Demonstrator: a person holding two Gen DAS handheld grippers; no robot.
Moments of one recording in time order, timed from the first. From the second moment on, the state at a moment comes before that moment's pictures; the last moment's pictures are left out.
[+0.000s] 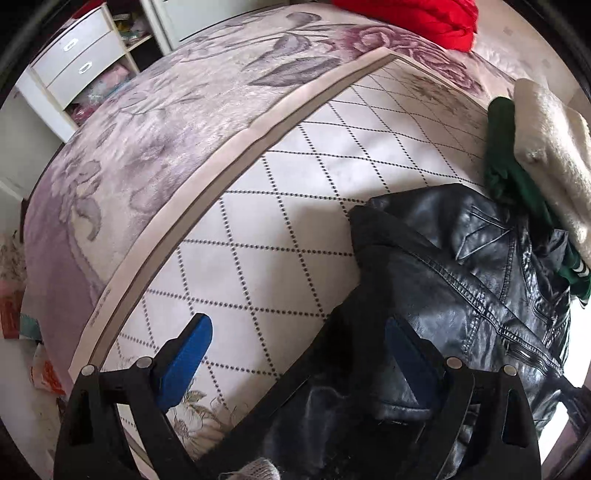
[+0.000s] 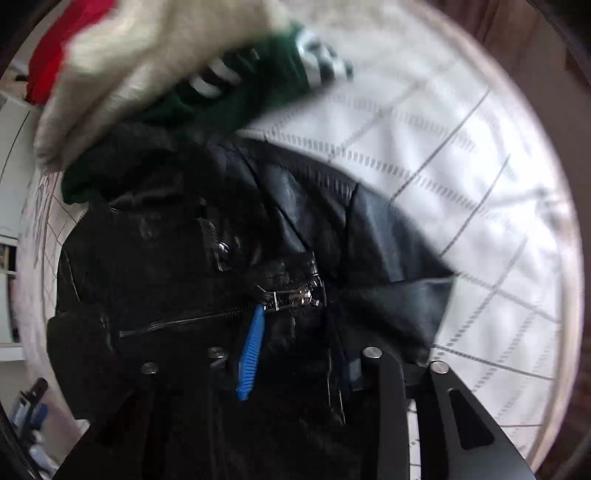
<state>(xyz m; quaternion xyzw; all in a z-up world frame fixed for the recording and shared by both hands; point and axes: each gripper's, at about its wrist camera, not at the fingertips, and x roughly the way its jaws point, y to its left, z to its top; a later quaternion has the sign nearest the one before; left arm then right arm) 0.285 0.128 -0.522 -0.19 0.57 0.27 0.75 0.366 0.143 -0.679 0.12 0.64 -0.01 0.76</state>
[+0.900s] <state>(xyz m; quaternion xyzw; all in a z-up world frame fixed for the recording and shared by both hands) 0.336 0.090 -0.546 -0.12 0.61 0.19 0.76 0.283 0.041 -0.664 0.23 0.71 -0.10 0.66</state>
